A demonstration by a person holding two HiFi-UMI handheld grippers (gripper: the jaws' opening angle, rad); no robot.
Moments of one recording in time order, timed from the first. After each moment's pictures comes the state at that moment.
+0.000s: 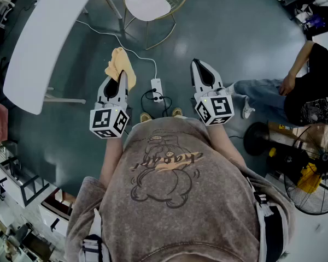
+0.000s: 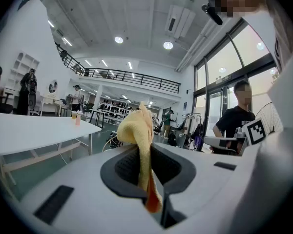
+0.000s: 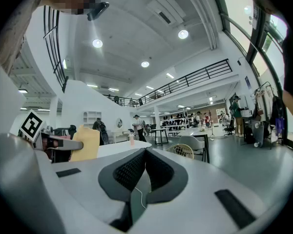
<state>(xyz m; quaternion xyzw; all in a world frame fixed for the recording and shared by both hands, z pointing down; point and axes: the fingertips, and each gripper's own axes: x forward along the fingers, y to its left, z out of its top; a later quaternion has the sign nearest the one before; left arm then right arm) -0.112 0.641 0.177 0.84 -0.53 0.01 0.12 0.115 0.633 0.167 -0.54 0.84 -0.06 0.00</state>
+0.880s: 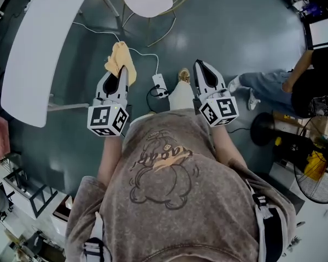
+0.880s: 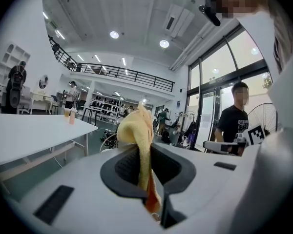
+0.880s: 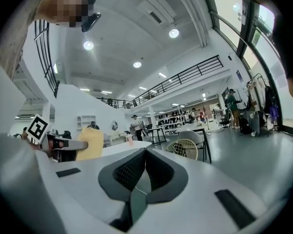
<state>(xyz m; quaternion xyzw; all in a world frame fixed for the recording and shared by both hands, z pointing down) -0.164 0.594 0.193 0.86 -0.49 0.02 0.13 0.064 0.615 0.198 -0.55 0.83 -0.10 0.03</state>
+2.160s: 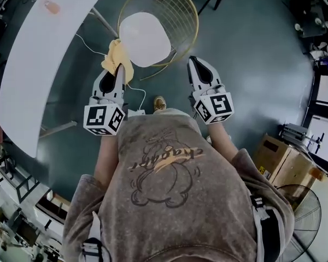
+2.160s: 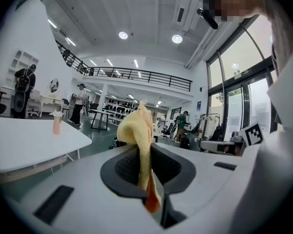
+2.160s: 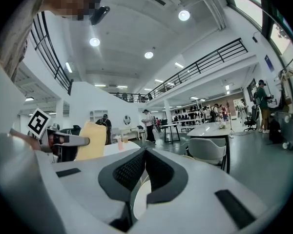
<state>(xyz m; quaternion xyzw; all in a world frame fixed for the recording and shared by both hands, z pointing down) -0.054 0.234 0.171 0.81 -0.57 0.01 0.13 0.156 0.203 0.177 -0.45 0.89 -0.08 -0.01</state>
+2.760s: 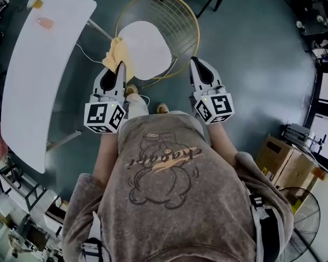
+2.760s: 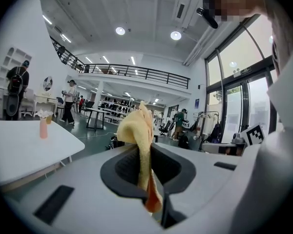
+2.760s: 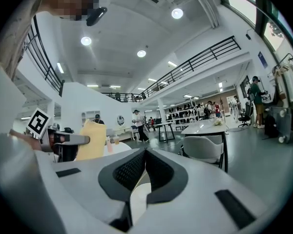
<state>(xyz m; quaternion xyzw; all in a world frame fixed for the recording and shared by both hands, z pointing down) -0.072 0.129 0.184 0.82 -0.56 0.02 0.14 0.142 0.113 0.199 -0.48 0.87 -0.11 -0.01</state>
